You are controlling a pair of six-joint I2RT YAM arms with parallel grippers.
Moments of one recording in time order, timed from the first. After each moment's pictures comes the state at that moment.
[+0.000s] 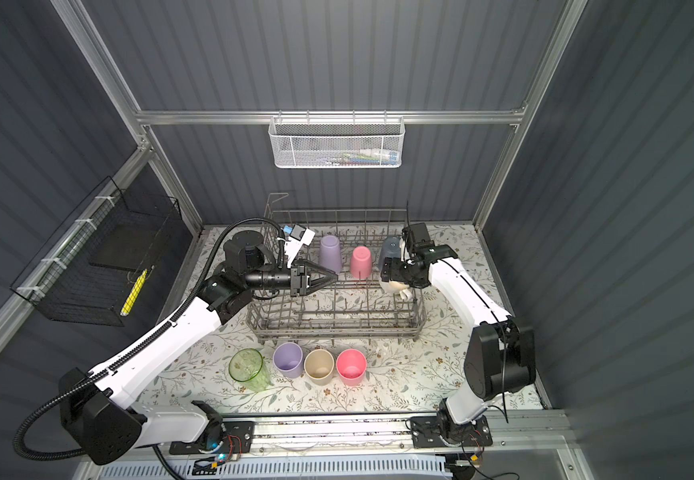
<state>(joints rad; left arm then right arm) -0.61 1.32 1.21 -0.13 0.87 -0.47 0.25 1.61 1.35 -0.79 -0.10 0.31</state>
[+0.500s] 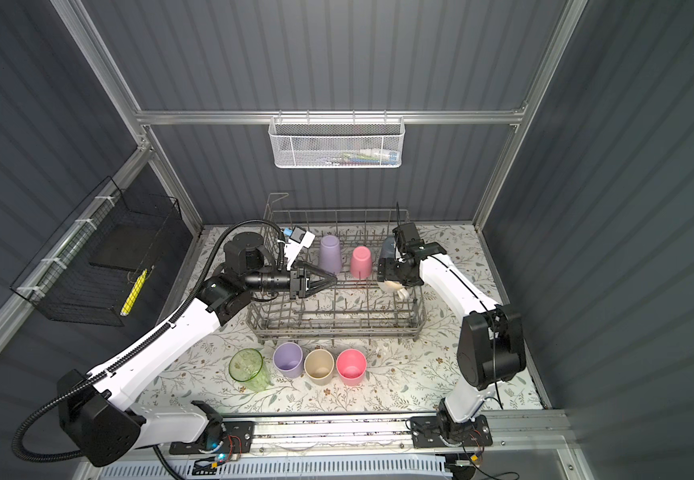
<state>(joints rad) -0.61 1.31 1.20 -0.16 0.87 -0.45 0.29 1.69 1.39 -0.78 -0.02 0.32</state>
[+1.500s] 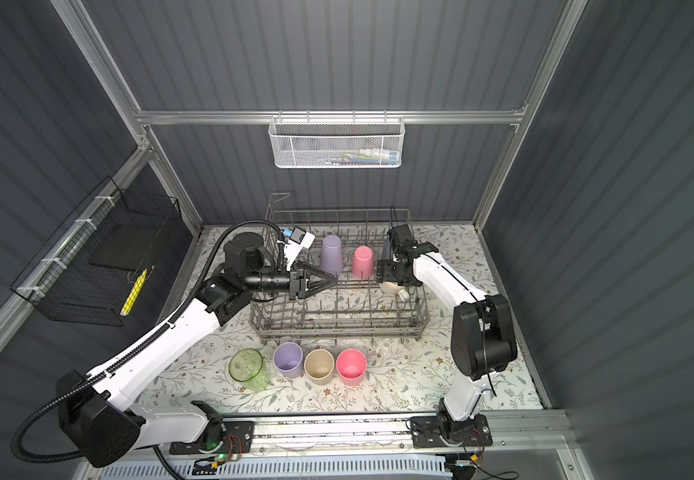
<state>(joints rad) -0.61 1.31 1.20 -0.17 0.87 -0.44 0.30 1.75 1.40 -0.77 0.06 0.35</state>
